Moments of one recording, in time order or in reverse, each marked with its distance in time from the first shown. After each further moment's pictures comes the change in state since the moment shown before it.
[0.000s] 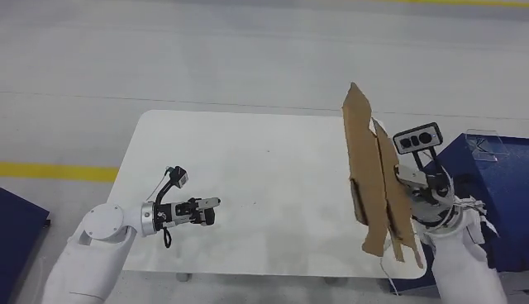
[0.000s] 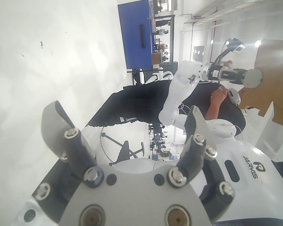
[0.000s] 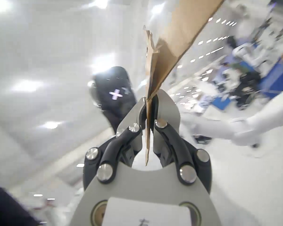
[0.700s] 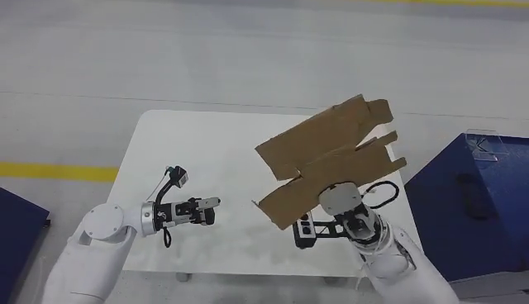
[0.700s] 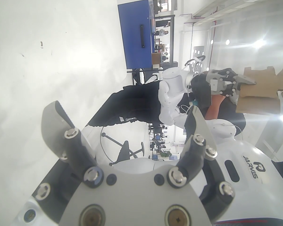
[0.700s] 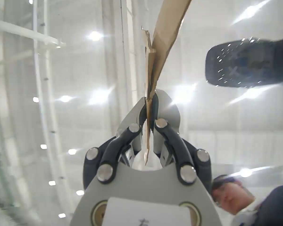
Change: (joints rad) left arm 0.000 0.000 0.000 0.000 0.000 0.000 0.000; right arm 0.006 0.056 -0.454 0.084 1.444 0.881 -0.825
